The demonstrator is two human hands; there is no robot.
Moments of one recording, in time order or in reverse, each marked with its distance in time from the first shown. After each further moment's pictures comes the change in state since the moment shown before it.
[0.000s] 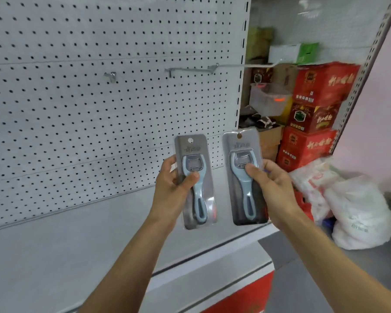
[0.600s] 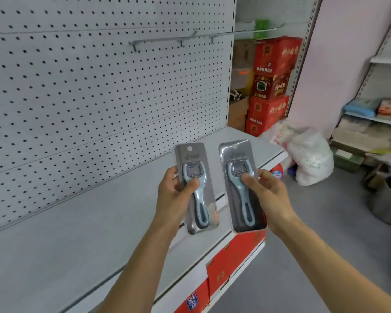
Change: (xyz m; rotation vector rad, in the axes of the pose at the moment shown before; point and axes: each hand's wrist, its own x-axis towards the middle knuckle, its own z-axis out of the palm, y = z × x) left_hand -0.112 -0.018 -0.206 0.030 -0.243 -0.149; right_hand -0.224 0.049 0.154 -0.066 0.276 0.149
